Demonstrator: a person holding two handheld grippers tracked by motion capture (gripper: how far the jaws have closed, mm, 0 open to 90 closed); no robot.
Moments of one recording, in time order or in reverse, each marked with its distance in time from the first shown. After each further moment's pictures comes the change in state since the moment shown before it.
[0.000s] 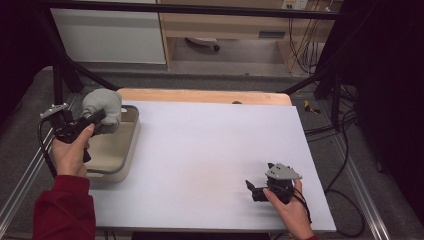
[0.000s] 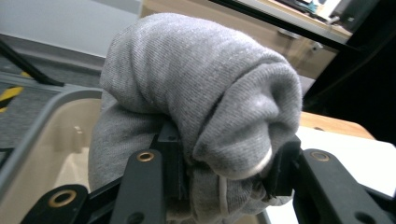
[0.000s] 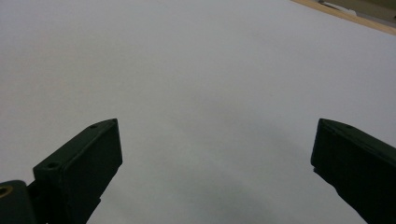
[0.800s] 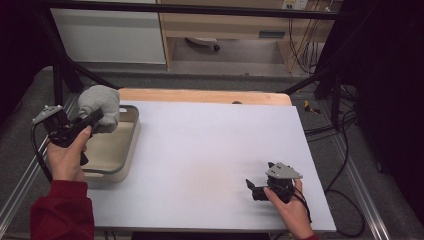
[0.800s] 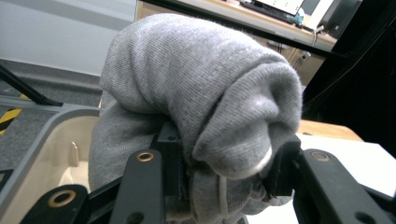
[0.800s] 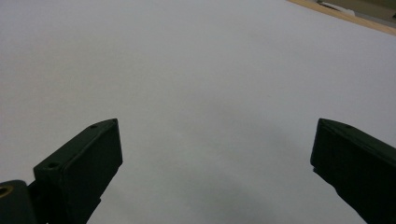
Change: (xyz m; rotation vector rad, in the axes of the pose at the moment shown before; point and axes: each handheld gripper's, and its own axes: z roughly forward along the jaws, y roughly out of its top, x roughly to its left) left arm -0.014 0.006 -0.026 -0.078 -0.012 0.031; right arm -0.001 0.001 0.001 -0.005 -0.004 0.011
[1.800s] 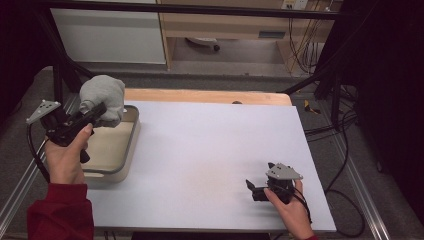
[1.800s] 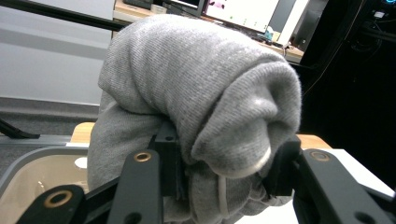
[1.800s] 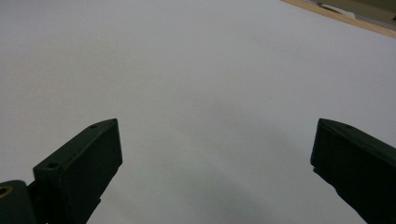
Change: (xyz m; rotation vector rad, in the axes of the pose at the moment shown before) left arm -0.034 0.016 -0.015 -0.067 -0.084 0.066; right arm 0.001 0.000 -0.002 -0.004 0.000 -0.005
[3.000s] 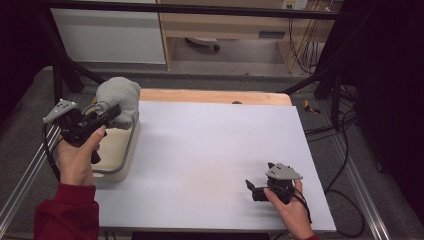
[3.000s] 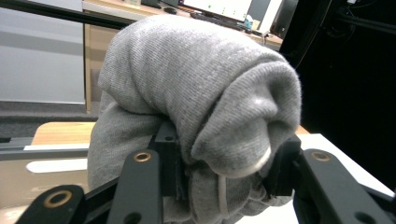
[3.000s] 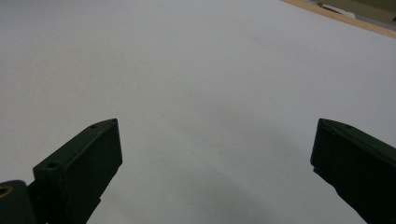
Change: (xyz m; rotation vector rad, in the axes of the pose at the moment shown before) left arm -0.027 -0.005 0.013 0.041 -0.084 0.032; right arm 0.000 0.000 0.000 0.000 0.002 -0.002
